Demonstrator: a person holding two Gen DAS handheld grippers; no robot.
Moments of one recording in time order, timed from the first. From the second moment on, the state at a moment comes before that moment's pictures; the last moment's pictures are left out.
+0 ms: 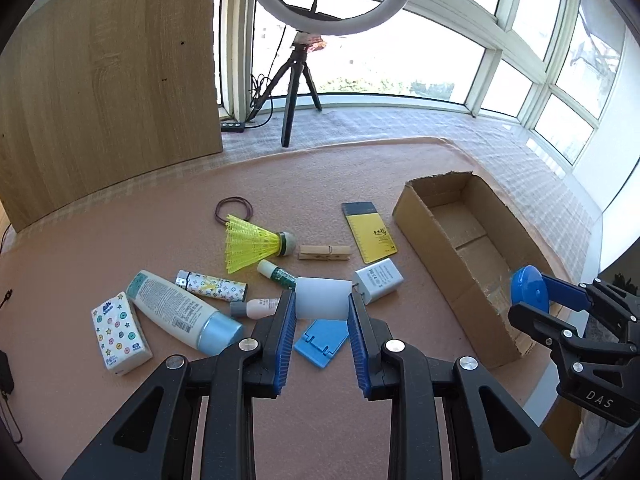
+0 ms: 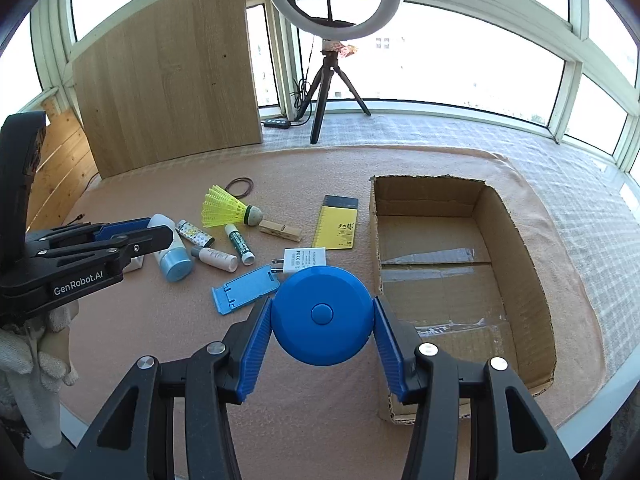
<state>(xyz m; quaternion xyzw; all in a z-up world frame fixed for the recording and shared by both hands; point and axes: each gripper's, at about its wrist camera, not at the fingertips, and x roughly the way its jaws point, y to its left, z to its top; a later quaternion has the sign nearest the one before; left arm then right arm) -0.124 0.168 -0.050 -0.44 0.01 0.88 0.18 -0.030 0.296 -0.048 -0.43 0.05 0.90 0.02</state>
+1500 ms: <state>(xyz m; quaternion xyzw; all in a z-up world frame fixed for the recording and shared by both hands) -0.167 0.372 -0.090 -0.44 0.09 0.86 0.25 -0.010 0.447 -0.087 -0.45 0.09 0.88 0.11</state>
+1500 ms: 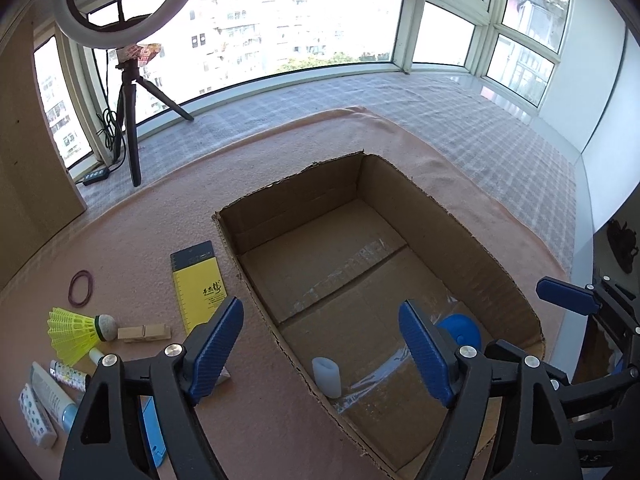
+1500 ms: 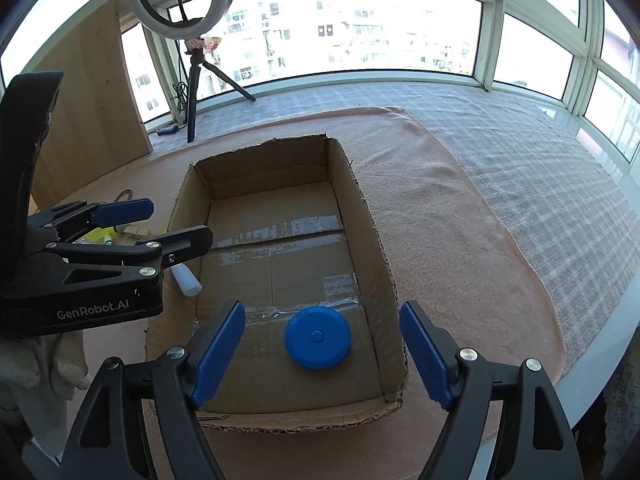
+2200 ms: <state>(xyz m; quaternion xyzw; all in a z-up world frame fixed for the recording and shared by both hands) -0.160 0.266 -0.076 -0.45 0.05 0.88 0.17 -0.030 0.400 -0.077 -0.45 0.10 0.89 0.05</state>
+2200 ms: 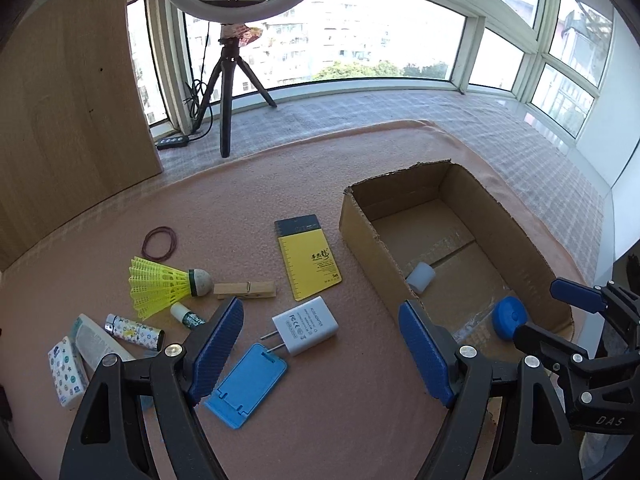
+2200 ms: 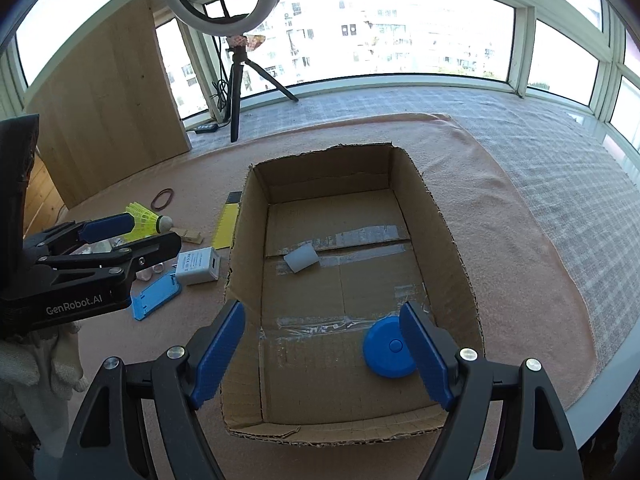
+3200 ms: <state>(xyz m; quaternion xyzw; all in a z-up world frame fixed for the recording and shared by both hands) -0.146 0.142 -0.125 -0.51 0.01 0.85 0.11 -0.089 0.304 -0.083 -0.47 0.09 0.88 -0.04</state>
